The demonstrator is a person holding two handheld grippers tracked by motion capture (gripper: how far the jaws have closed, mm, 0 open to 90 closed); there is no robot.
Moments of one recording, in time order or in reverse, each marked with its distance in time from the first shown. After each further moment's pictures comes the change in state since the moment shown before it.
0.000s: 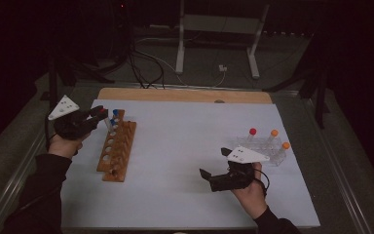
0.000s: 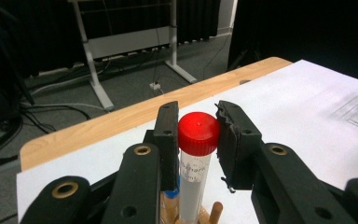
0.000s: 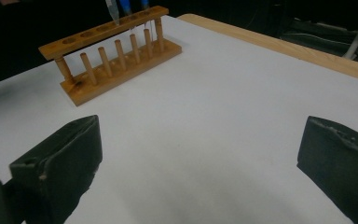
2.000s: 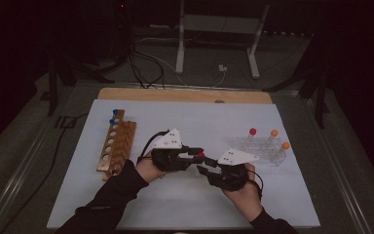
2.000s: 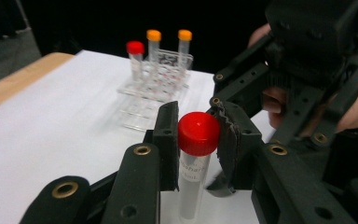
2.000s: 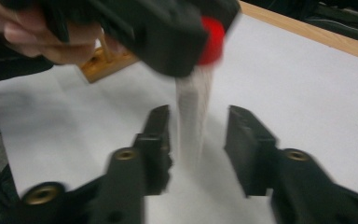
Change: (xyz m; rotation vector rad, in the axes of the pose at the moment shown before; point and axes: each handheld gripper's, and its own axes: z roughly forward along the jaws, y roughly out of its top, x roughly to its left) left arm -0.211 0.018 0.092 0.054 -0.664 0.212; right arm 0.009 -0.001 0.011 0.077 0.052 -0.051
